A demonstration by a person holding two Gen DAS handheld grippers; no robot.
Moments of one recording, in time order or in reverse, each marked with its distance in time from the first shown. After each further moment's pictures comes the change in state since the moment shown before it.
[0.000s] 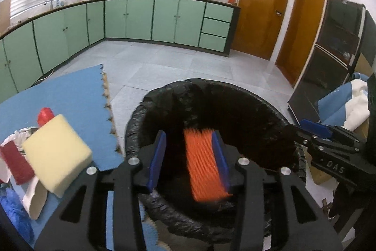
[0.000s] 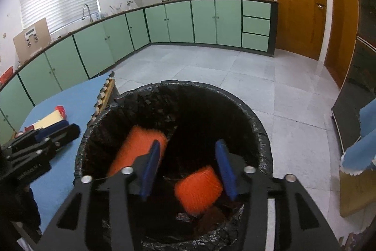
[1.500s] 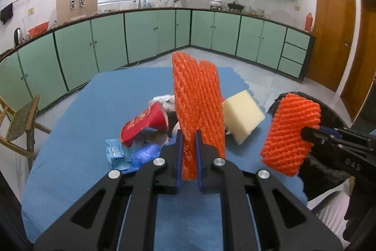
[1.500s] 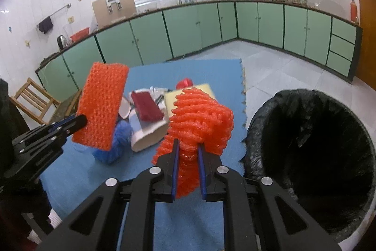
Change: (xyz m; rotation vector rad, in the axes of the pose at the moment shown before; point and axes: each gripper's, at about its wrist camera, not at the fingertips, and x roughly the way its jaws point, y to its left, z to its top) left arm -0.189 0.151 -0.075 -0.192 -0.106 0.430; right arm -0.023 0.211 -0.029 -0.269 0.035 0.429
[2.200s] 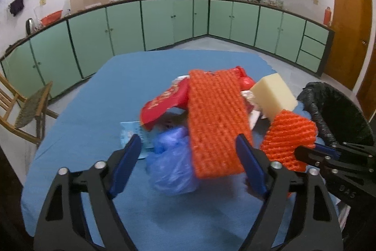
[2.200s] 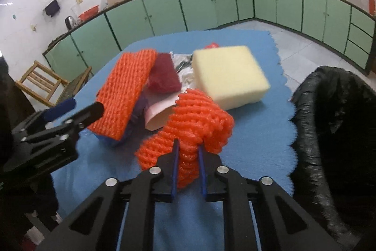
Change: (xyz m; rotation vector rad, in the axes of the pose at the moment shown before) left arm 0.034 0.035 -0.022 -0.041 0.070 0.096; right arm 0.060 0.032 -0.025 -0.027 0.144 0.080
